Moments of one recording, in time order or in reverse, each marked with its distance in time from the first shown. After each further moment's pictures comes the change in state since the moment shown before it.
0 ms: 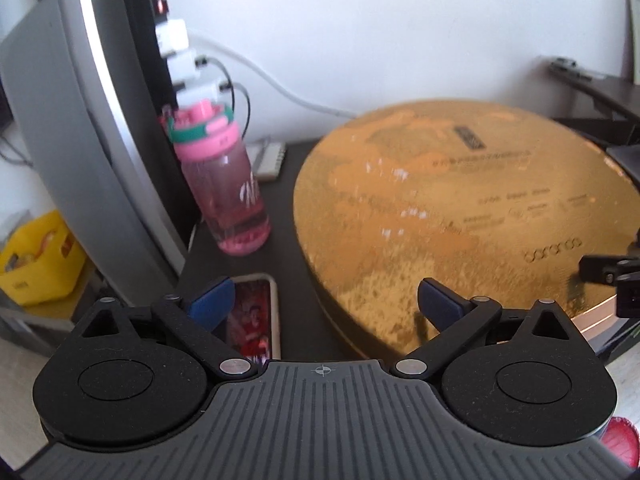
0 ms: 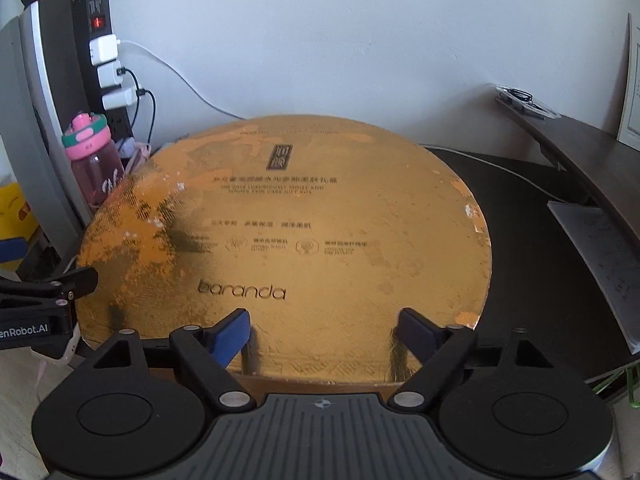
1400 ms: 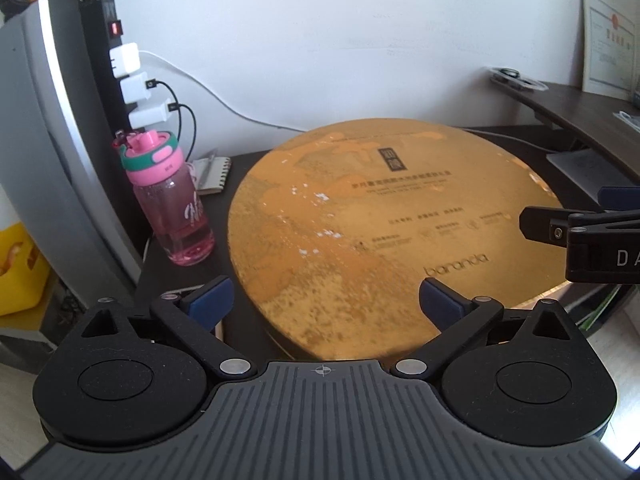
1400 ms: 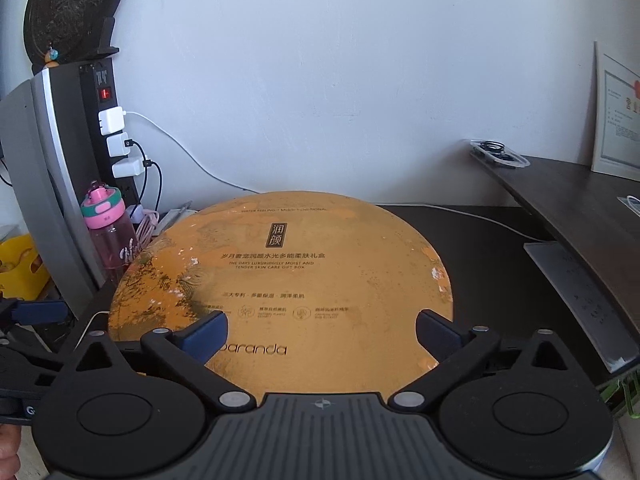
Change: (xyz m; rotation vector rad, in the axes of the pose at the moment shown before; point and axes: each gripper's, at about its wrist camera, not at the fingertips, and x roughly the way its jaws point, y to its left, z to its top) left arm -0.035 -0.024 0.016 -0.002 0.062 -0.161; right arm -0.064 -0.007 0.010 0.053 -0.155 -0.012
